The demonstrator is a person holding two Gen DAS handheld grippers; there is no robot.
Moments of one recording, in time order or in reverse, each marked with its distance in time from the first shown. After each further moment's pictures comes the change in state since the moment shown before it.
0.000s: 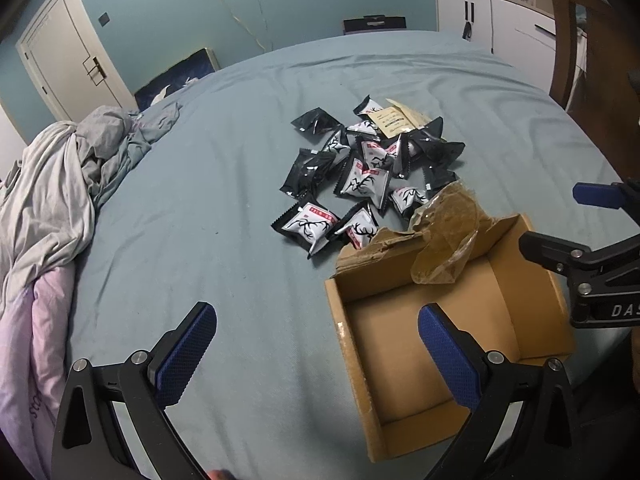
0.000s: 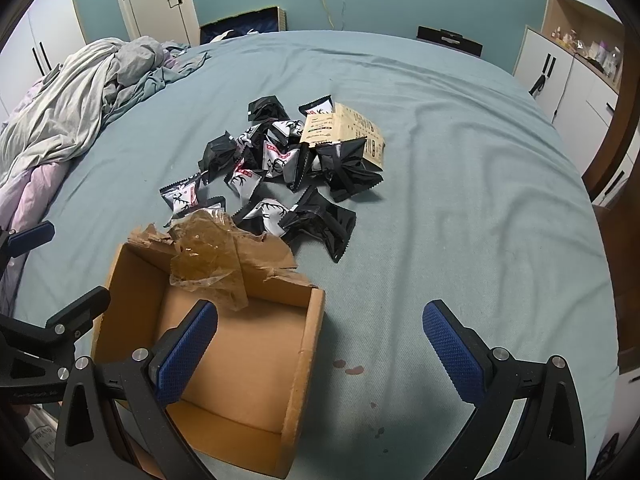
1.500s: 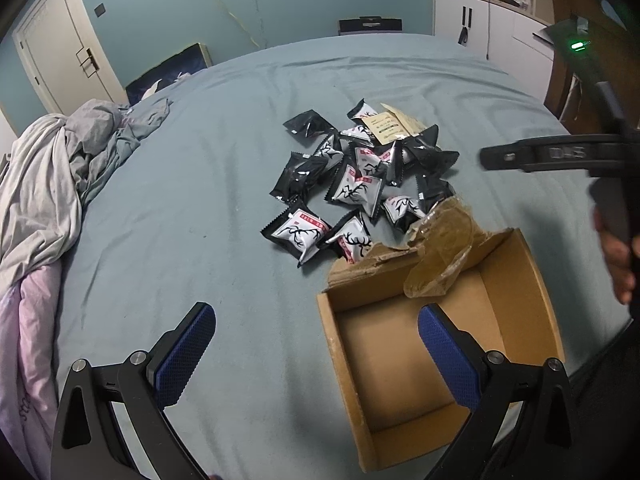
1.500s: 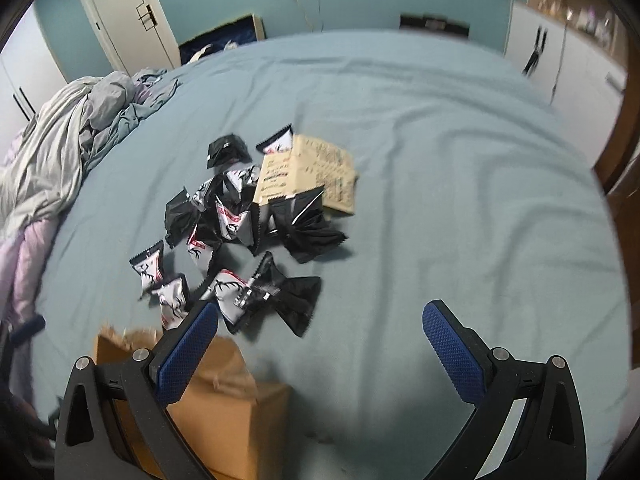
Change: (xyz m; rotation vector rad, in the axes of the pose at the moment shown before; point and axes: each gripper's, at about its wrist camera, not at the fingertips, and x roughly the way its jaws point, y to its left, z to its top) left arm 0.005 0.008 0.008 -0.027 0.007 -0.055; right arm 0.048 -0.053 0.064 0.124 0.041 0.089
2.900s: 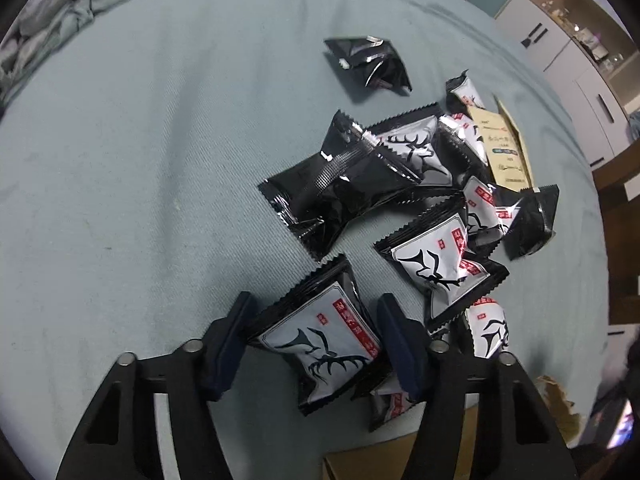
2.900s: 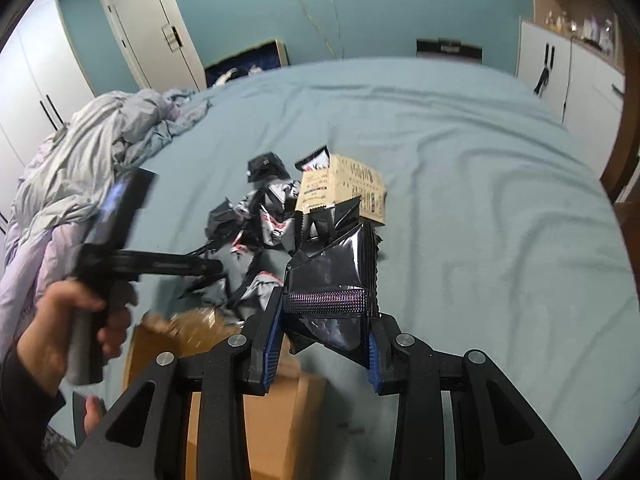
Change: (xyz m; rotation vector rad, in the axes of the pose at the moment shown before) left arm 0.171 0.058 0.073 -0.299 0.294 -0.212; right arm -0.056 0.017 -0.046 -0.043 -0.165 0.049
